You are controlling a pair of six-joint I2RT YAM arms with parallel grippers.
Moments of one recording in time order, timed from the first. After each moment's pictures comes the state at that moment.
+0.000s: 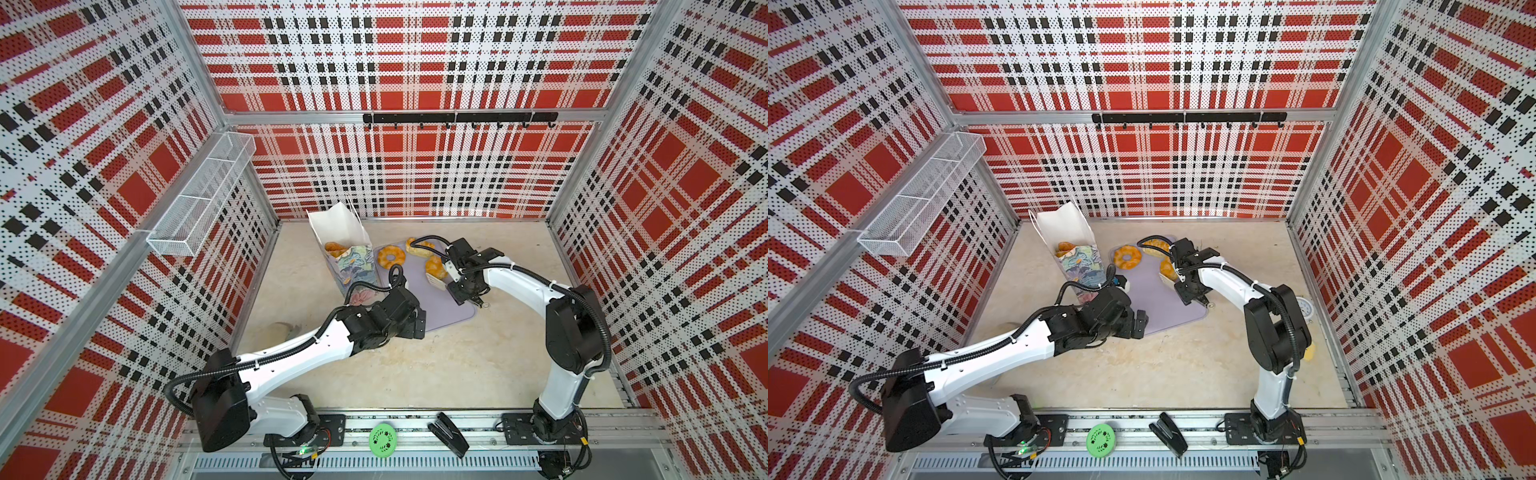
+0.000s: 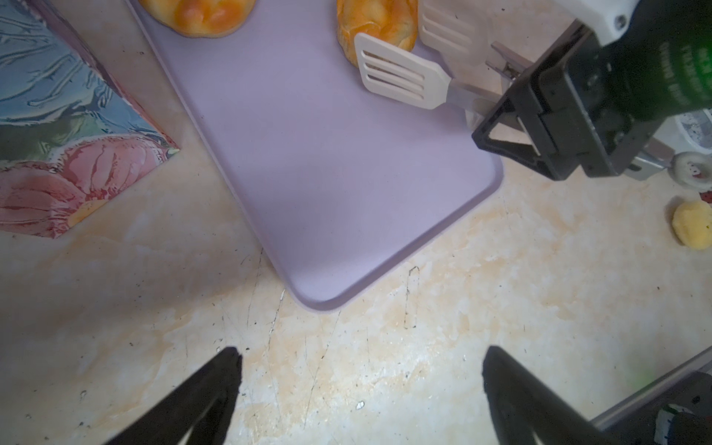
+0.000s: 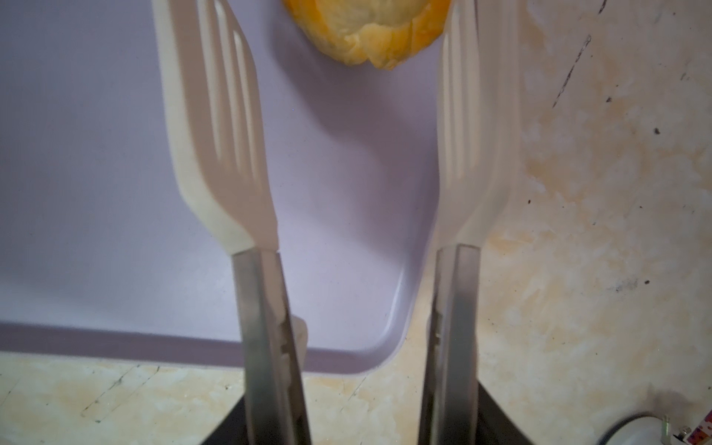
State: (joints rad) left arm -0.95 1.32 0.99 -0.56 -0.24 -0.66; right arm 0.51 1.85 1.42 -0.89 0.17 -0.06
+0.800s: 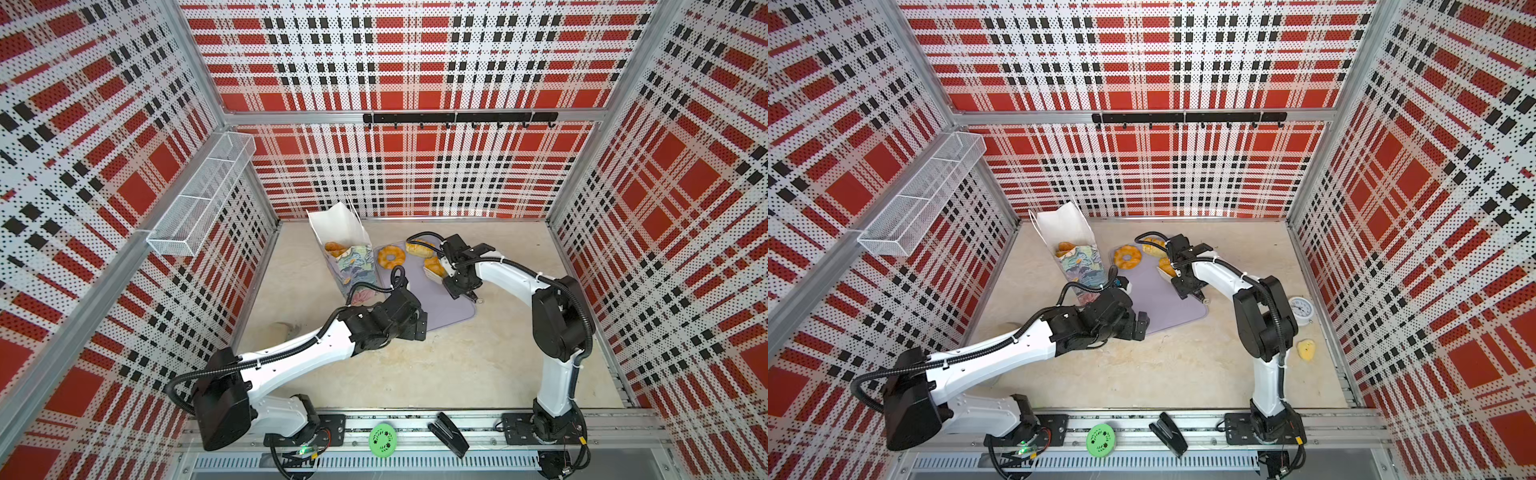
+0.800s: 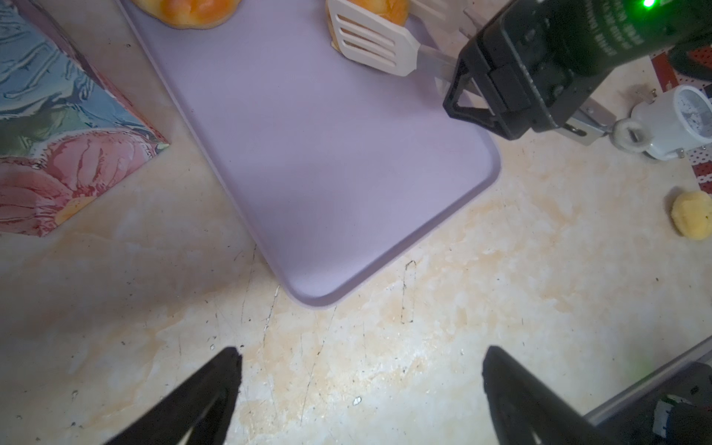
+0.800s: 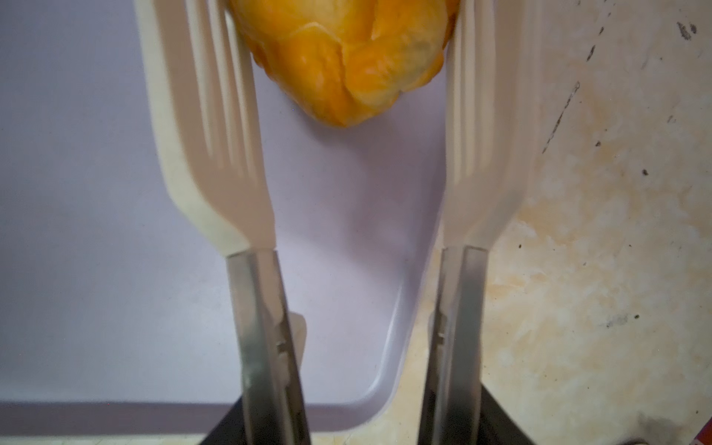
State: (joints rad) left arm -0.96 1.33 0.99 -0.56 -0.23 -0.65; right arm 0.51 1.95 1.52 -0.88 0.20 -0.06
